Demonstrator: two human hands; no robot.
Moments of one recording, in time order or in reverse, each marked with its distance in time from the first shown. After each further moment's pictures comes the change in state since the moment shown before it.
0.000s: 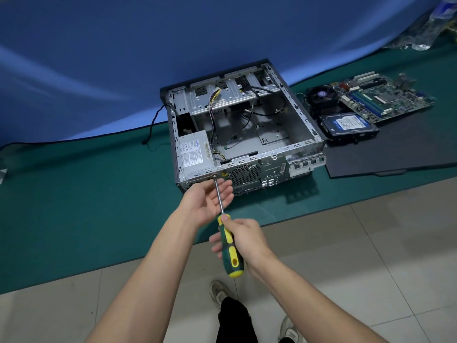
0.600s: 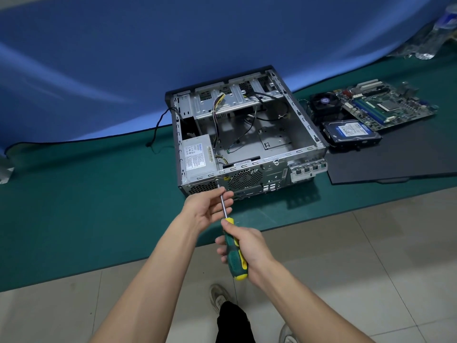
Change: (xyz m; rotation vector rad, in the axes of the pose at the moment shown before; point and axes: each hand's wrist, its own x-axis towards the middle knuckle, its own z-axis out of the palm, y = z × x) left_hand 0.000 -0.003 -0.004 0.292 0.066 0.059; right_hand -0.001 0.003 -0.004 0.264 -0.036 0.109
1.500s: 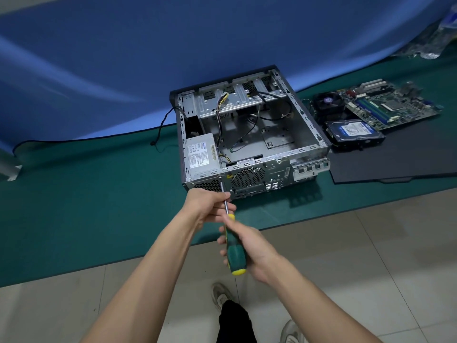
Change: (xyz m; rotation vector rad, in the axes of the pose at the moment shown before) left_hand -0.014 0.000 -0.004 0.349 0.069 0.112; right_hand 0.007 0.004 -0.006 -0.104 -0.132 0.073
